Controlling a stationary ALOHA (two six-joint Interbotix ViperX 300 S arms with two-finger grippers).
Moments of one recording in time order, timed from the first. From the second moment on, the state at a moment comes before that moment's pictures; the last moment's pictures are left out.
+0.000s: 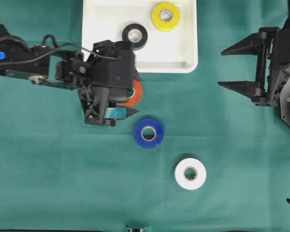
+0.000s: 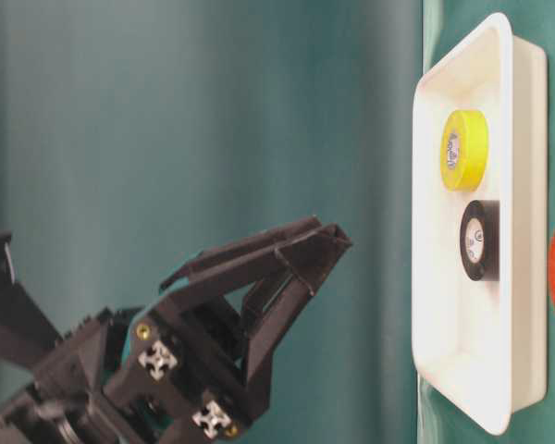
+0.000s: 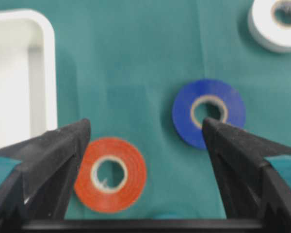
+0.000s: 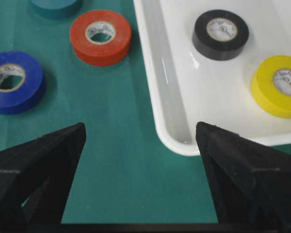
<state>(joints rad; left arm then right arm) -0.03 -0.07 0.37 -0.01 0.48 0.08 -0.12 -0.79 1.15 -0.14 0.14 0.29</state>
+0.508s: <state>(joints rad) -0.02 0.04 0.16 -0.01 0.85 0.08 -0.12 -0.79 1.15 -0.14 0.14 0.29</state>
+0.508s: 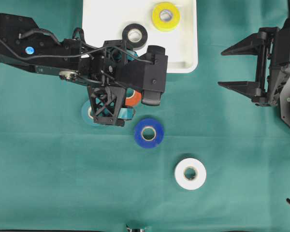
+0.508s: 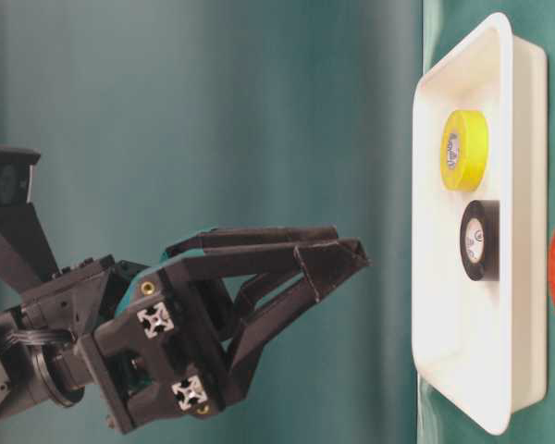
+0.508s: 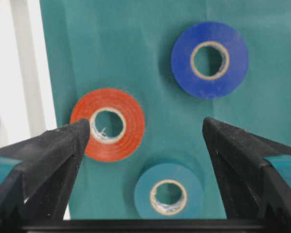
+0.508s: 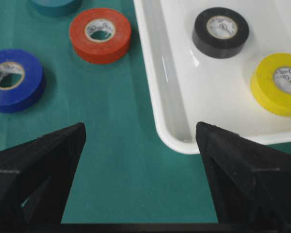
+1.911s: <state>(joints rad) -0.01 0.10 0.32 0.00 0.62 0.08 -0.12 -0.79 1.15 -0.14 0.15 0.29</state>
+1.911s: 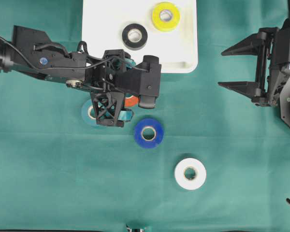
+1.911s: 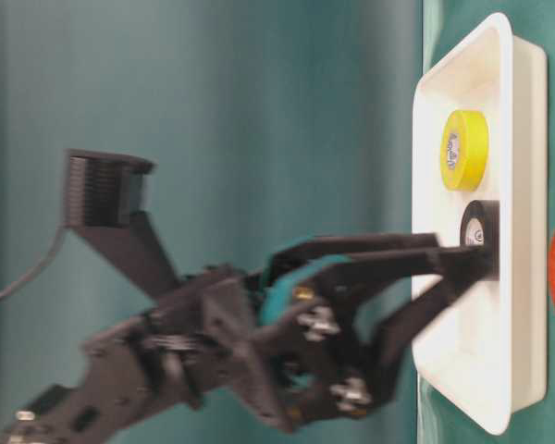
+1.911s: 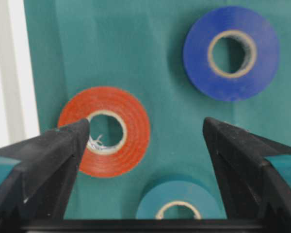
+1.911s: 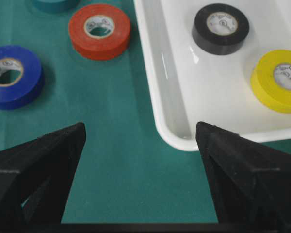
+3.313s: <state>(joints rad) 0.00 0.29 0.40 0.00 0.47 0.09 -0.12 -0.79 1.15 -0.14 0.15 0.29</state>
